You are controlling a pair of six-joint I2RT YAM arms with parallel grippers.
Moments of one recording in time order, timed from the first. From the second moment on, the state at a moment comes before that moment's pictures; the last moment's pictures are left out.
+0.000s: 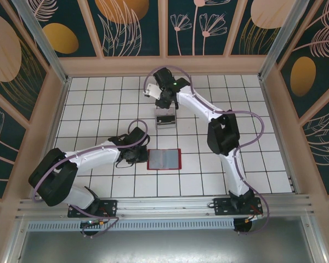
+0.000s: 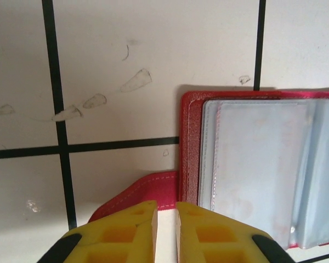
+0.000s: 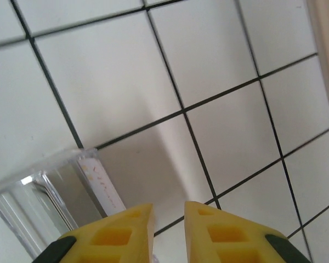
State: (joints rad) left arm -0.74 1.46 0.75 -0.46 0.04 -0.80; right arm 0.65 2.25 2.10 -0.83 0.05 -0.64
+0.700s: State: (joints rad) left arm -0.74 1.45 0.78 -0.47 -0.02 -0.75; right arm 0.68 1.96 1.59 -0.51 -0.02 0.45
